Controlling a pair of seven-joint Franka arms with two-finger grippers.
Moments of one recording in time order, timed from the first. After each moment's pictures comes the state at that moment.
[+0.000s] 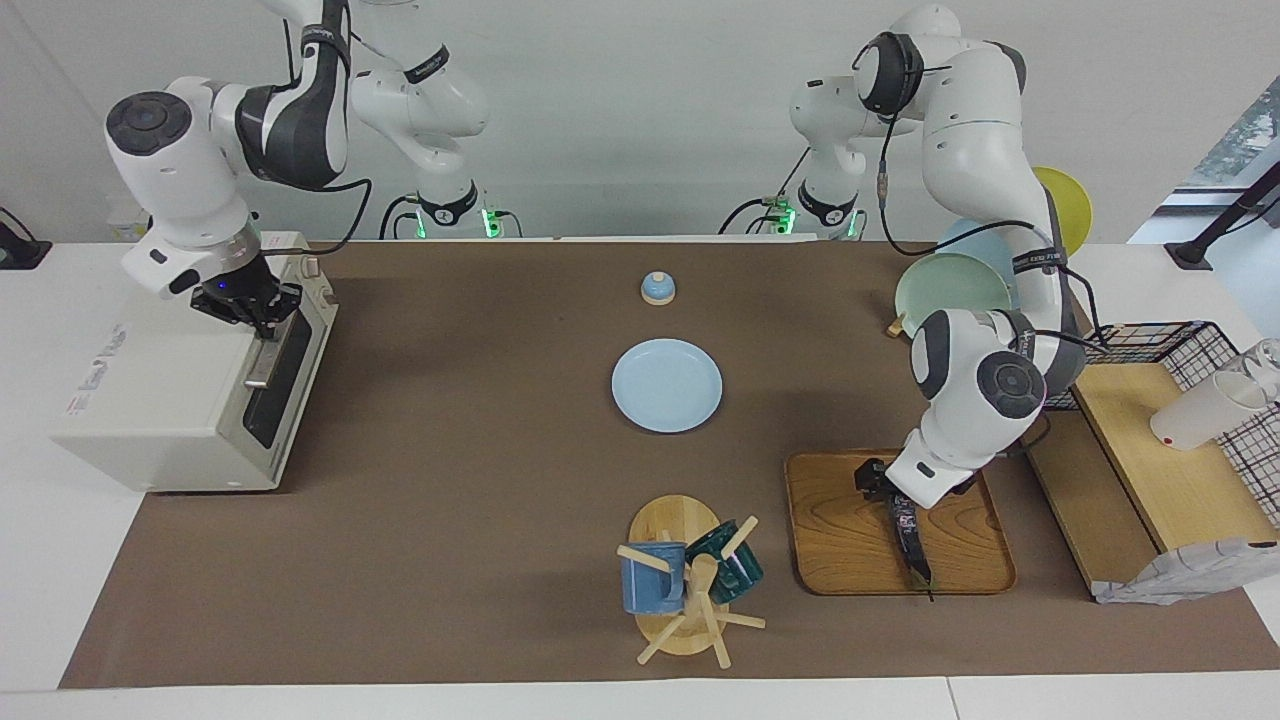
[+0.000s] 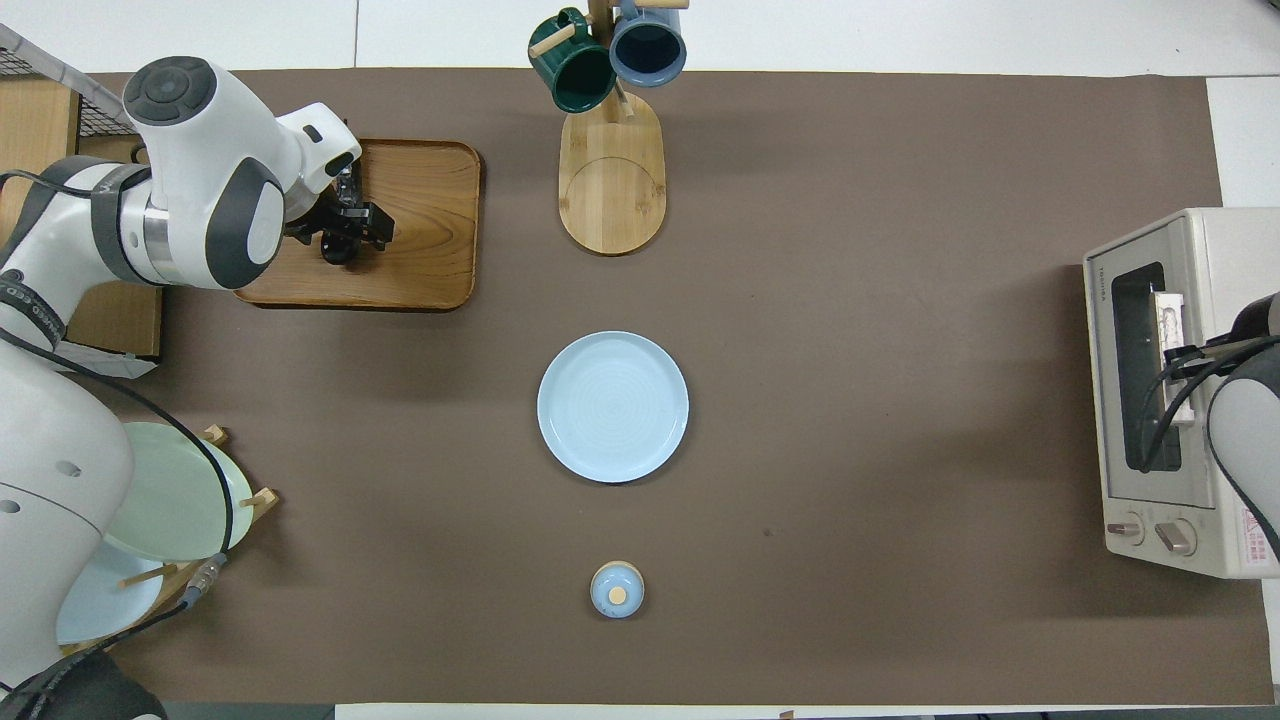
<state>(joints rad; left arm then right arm) -0.07 0.63 -0.11 -1.47 0.09 2.06 -0.04 -0.18 -0.07 0.01 -2.02 -0.19 1.92 -0.25</state>
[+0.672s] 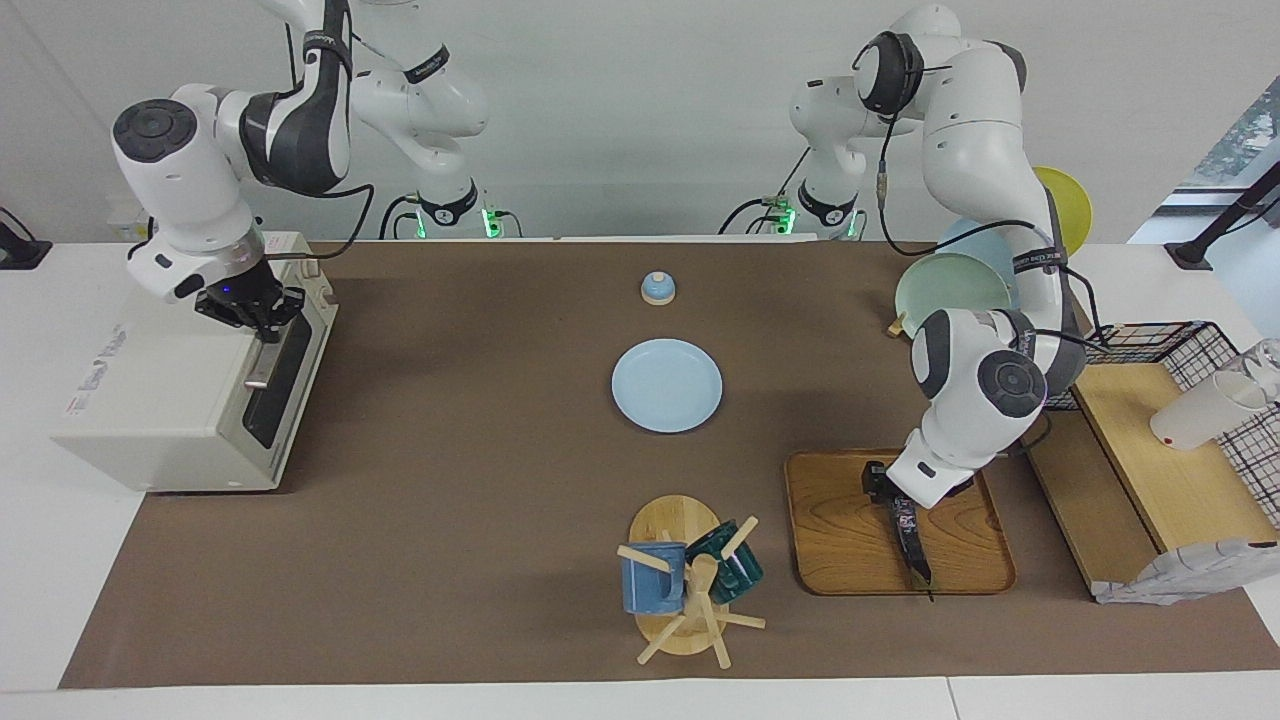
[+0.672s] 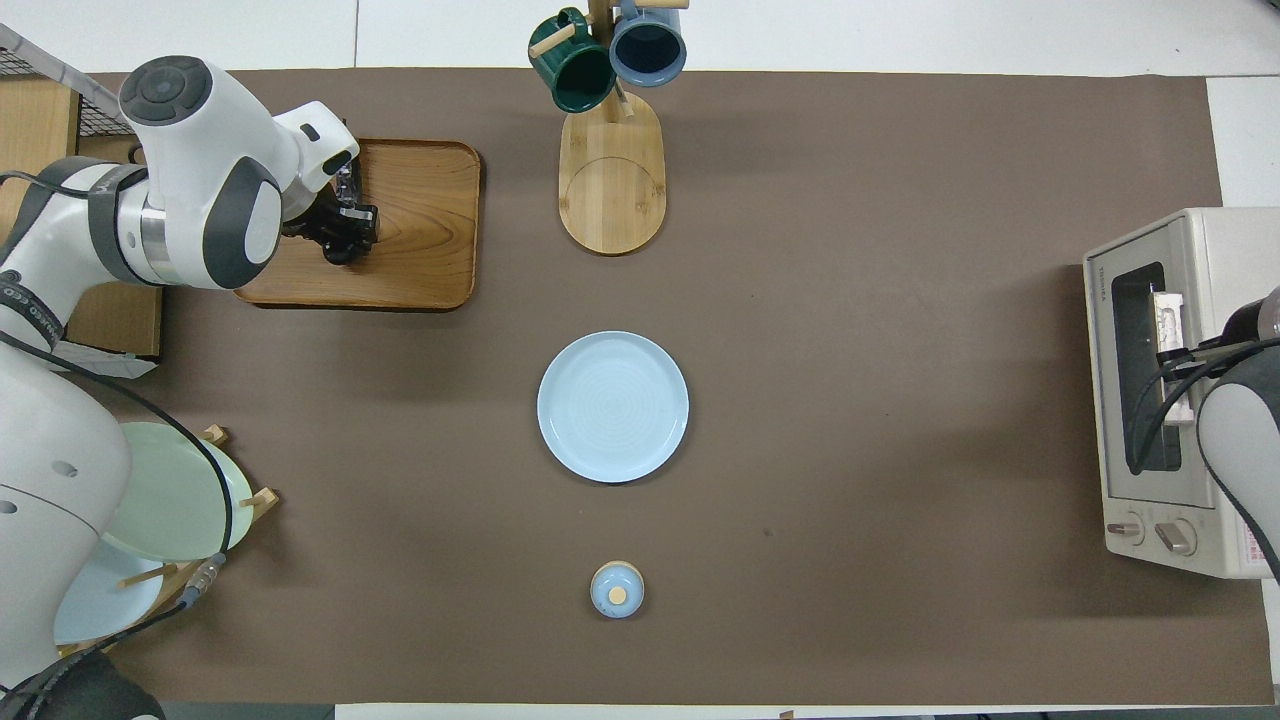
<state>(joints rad) -0.07 0.62 -0.11 -1.47 0.06 2.06 -0.04 -0.18 -0.07 0.01 -2.04 -0.19 1.94 -0.25</state>
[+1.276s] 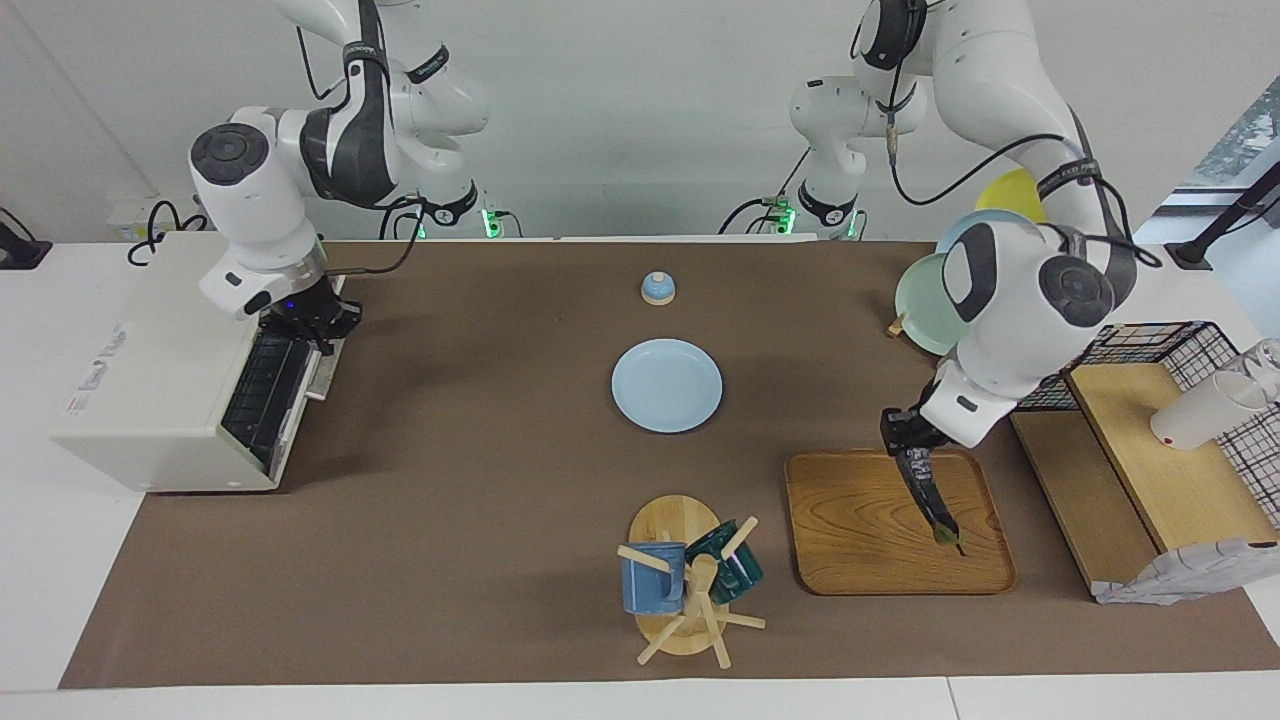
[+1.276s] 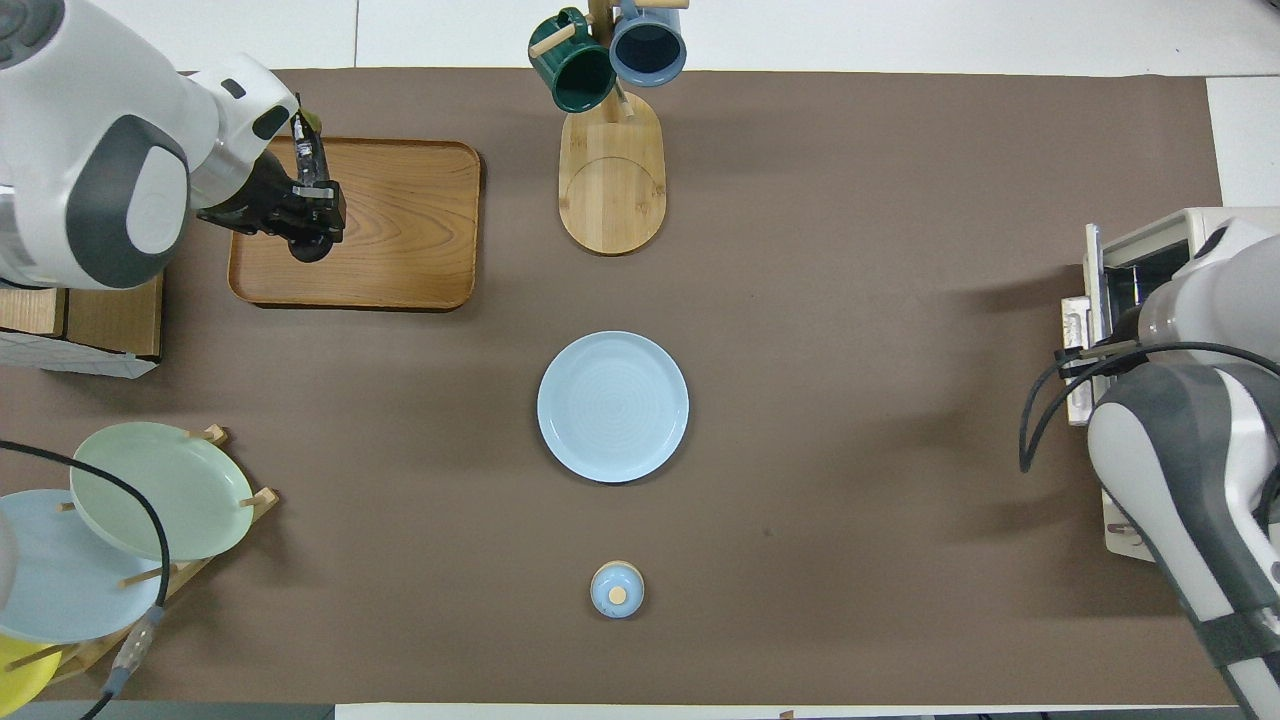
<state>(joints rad) -0.08 0.38 -0.12 -1.48 -0.04 1.80 -0.14 -0.06 -0.05 0.02 -2.11 -0.13 2.02 -0.11</state>
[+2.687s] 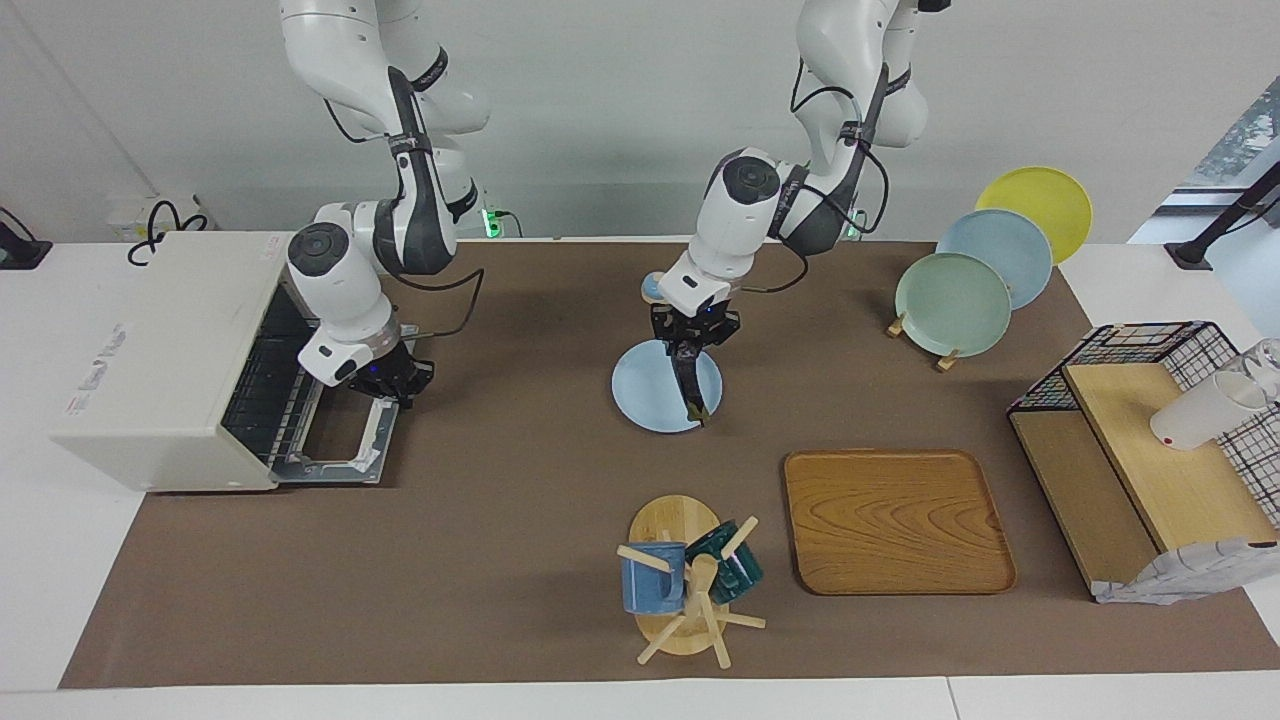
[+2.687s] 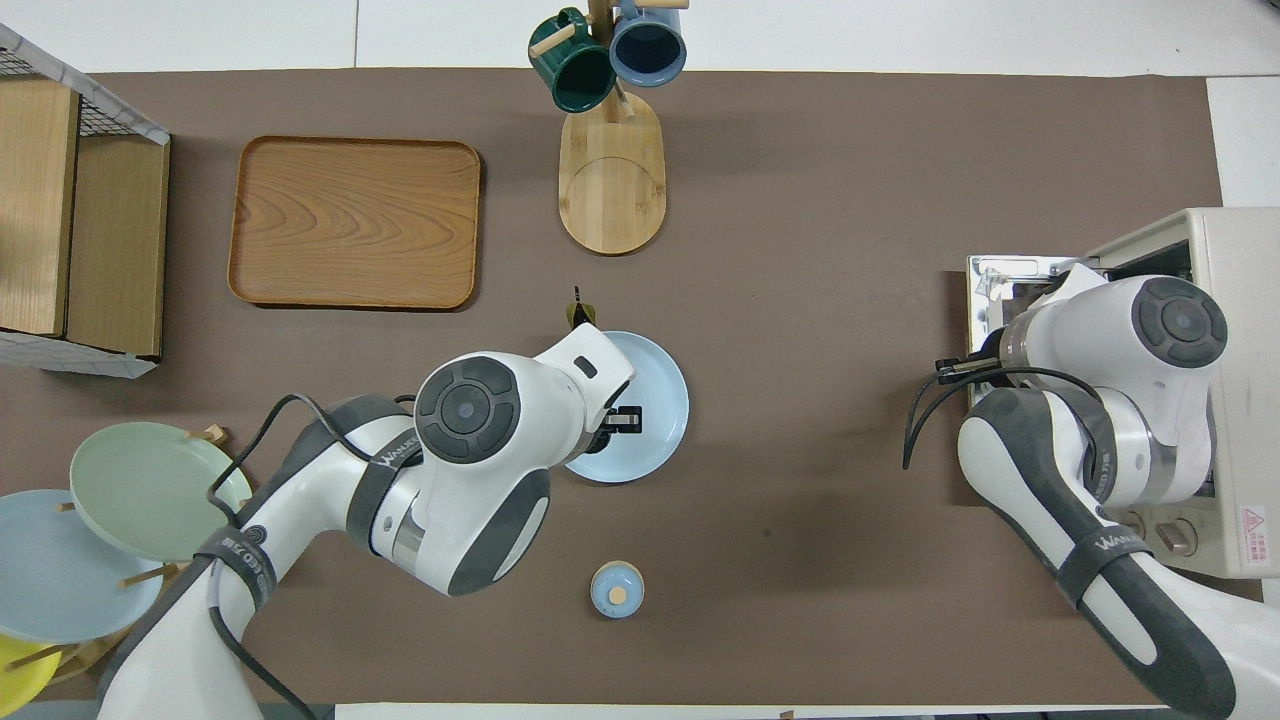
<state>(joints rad) -0.59 0.15 -0.13 -2.11 -0.17 2.39 -0.51 -0.01 0.11 0.04 -2.27 -0.01 2.38 -0.08</state>
